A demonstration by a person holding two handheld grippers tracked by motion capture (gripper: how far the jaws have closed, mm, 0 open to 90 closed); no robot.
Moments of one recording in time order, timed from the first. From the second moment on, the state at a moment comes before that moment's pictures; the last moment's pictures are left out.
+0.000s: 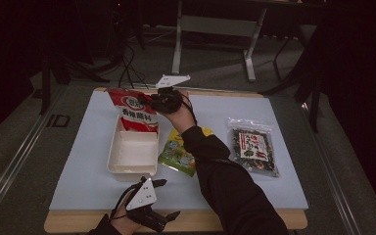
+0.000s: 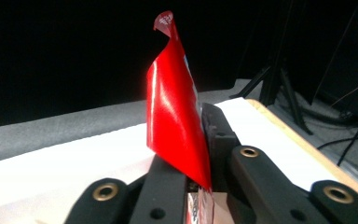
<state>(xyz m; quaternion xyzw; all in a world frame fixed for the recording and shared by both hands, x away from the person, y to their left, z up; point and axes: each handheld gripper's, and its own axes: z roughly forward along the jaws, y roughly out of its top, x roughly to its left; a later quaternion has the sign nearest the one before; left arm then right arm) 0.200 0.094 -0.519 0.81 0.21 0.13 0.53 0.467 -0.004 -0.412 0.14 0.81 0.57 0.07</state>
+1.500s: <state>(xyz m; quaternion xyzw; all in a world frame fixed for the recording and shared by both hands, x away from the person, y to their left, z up) 0.203 0.089 -0.521 0.81 0.21 0.12 0.52 0.422 -0.137 -0.405 0.20 0.81 0.53 0.14</state>
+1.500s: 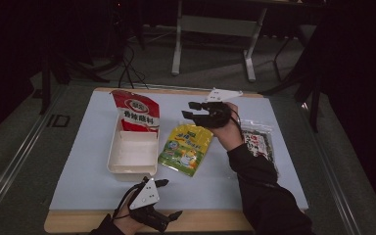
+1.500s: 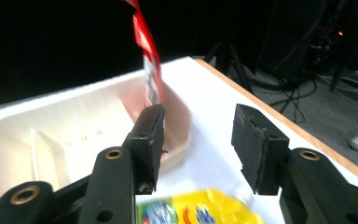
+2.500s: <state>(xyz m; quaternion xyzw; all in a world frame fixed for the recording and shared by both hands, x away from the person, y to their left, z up) 0.205 0.084 -0.523 0.81 0.22 0.12 0.52 0.420 -0.322 -0.467 0.35 0.80 0.45 0.18</state>
